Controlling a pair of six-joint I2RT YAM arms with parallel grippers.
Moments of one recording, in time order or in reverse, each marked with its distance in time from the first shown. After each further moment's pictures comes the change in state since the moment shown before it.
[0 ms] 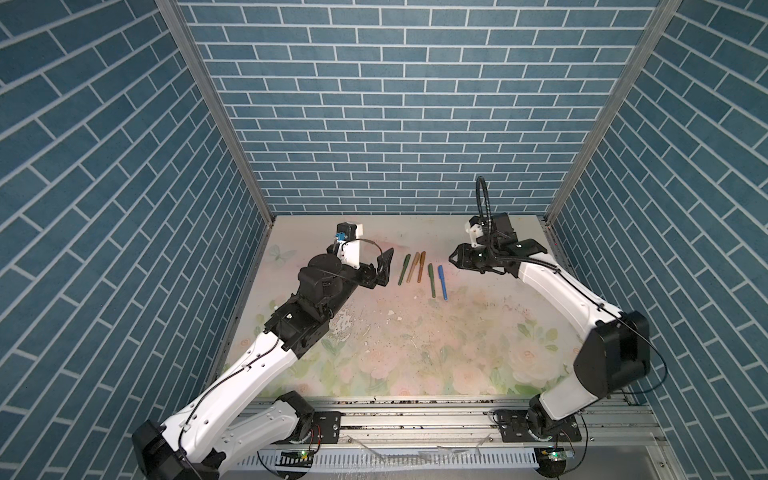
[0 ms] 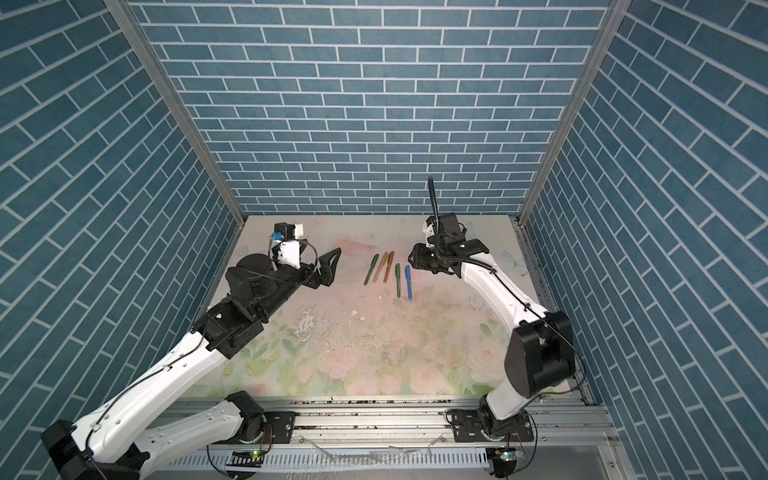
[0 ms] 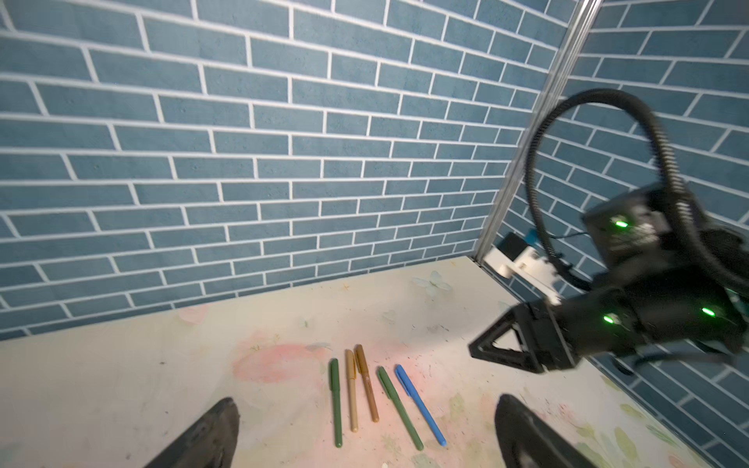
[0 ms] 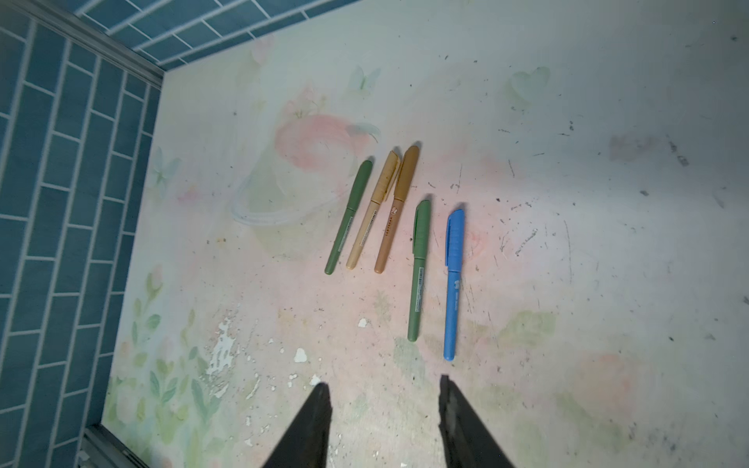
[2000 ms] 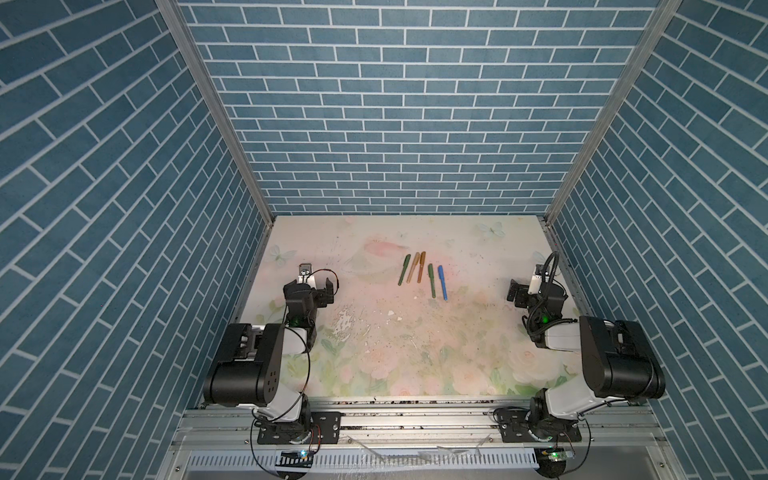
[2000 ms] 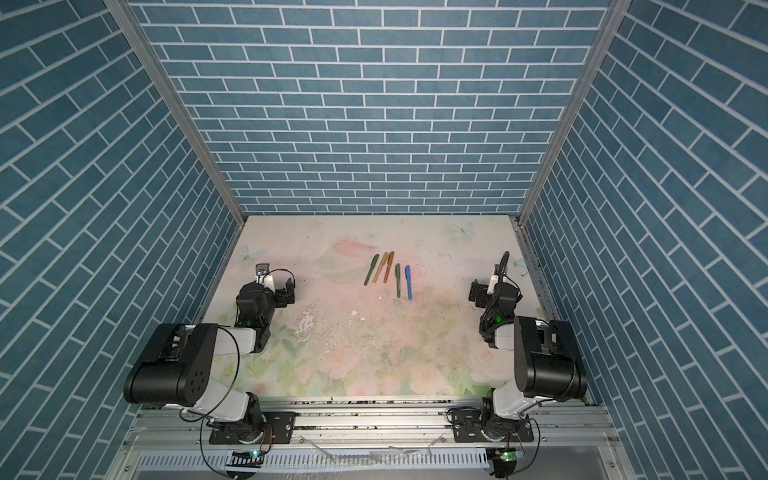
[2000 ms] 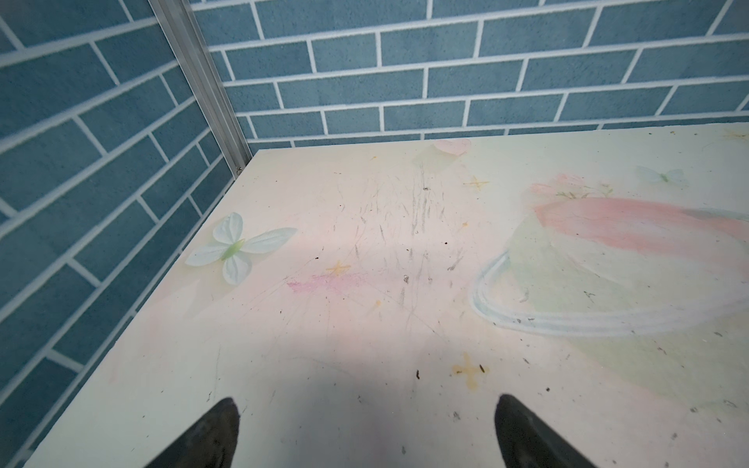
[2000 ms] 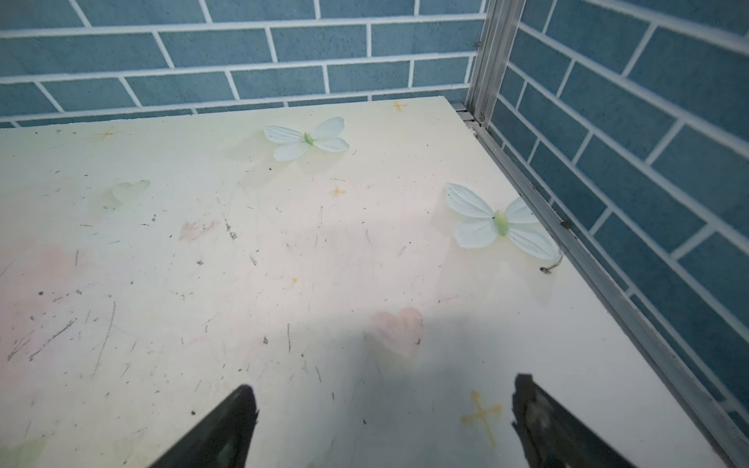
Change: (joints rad) left arm 0.625 0.530 -0.699 1.006 0.061 0.204; right arm -0.486 0.027 -0.957 1.411 0.286 -0.398
